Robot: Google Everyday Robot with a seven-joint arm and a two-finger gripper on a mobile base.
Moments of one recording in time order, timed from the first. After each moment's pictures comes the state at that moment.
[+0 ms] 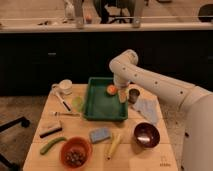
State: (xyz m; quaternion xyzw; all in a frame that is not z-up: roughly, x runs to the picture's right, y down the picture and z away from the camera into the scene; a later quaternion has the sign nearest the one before) arm 0.086 0.011 0.828 -0.24 -0.03 -0.08 0.97
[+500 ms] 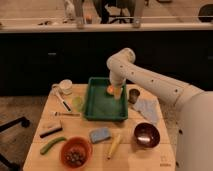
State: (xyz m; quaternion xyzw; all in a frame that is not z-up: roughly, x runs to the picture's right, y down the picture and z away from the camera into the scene) arm 0.056 -0.006 0.840 -0.22 -0.05 -0.09 0.97
